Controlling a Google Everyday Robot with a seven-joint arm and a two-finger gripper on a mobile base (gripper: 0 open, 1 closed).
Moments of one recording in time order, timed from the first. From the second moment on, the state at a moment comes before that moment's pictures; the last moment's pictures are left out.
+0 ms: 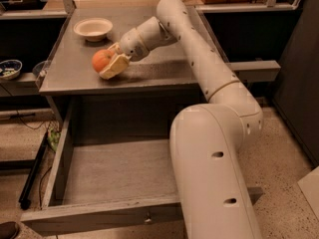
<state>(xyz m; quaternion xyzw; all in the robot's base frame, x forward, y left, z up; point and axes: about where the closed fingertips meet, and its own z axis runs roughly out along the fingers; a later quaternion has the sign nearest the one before) 0.722 0.164 0.844 -0.67 0.54 0.39 0.33</state>
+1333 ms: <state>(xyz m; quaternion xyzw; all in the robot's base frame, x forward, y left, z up) 0.688 0.141 0.913 -0.67 0.52 0.40 0.34</state>
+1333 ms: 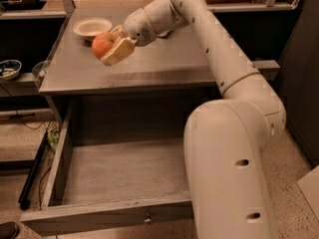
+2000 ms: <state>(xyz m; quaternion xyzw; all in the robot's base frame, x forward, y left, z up) 0.659 0.109 0.931 -0.65 0.54 0.40 0.36</state>
